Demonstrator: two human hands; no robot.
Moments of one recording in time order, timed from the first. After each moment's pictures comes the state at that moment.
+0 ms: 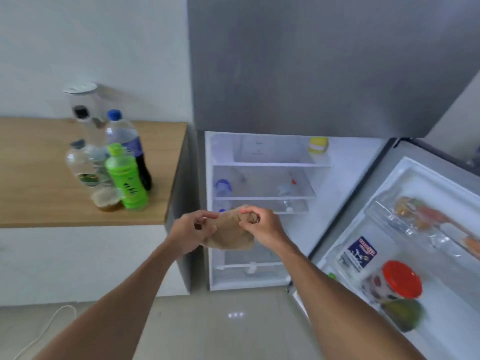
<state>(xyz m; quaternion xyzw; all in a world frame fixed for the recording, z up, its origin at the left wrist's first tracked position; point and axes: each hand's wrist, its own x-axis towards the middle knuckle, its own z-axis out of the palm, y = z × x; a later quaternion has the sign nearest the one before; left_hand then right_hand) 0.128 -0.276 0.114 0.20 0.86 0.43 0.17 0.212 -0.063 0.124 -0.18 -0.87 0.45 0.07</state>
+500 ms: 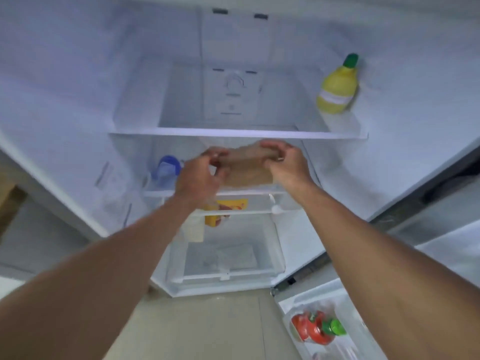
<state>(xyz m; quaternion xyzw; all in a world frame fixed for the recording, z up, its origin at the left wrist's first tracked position) -0.053 0.015 -0.033 0.21 0.87 0.44 0.04 0.018 0.211 -0.007 -0.26 -0.85 0.43 0.14</state>
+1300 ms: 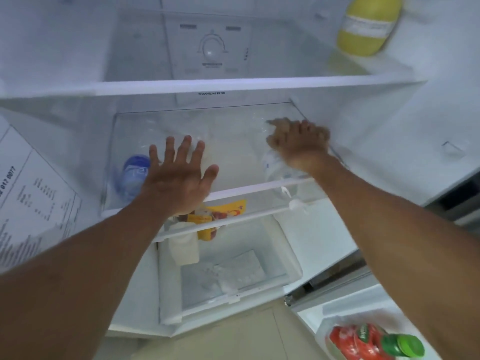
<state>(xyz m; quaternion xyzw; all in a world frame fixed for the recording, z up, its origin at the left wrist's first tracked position) -0.136 0.014 -0.129 0.39 0.92 0.02 -0.03 -0.045 0.276 -0.098 -0.34 -0.94 -0.03 0.02</state>
